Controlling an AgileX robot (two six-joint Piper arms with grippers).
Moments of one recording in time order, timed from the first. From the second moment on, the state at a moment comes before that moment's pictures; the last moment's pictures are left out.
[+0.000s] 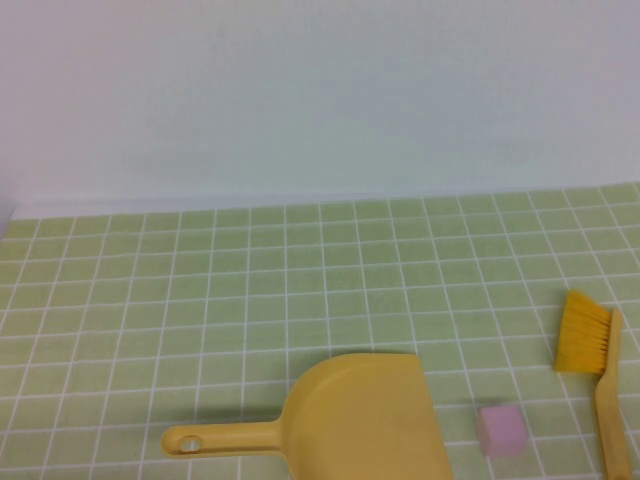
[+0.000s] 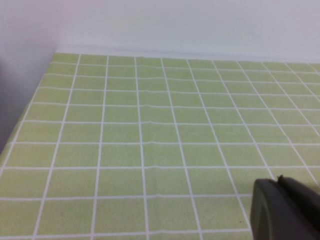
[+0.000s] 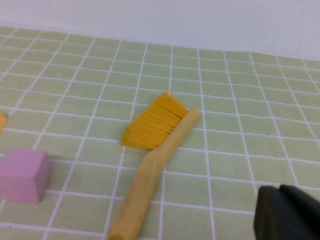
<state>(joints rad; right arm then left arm) 0.05 0.00 0.00 0.01 0.33 -0.12 -0.06 -0.03 0.04 -0.12 0.30 -0.07</state>
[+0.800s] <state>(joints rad) 0.05 0.00 0.00 -0.03 0.33 -0.12 -0.06 -0.03 0.04 -0.12 0.30 -0.07</state>
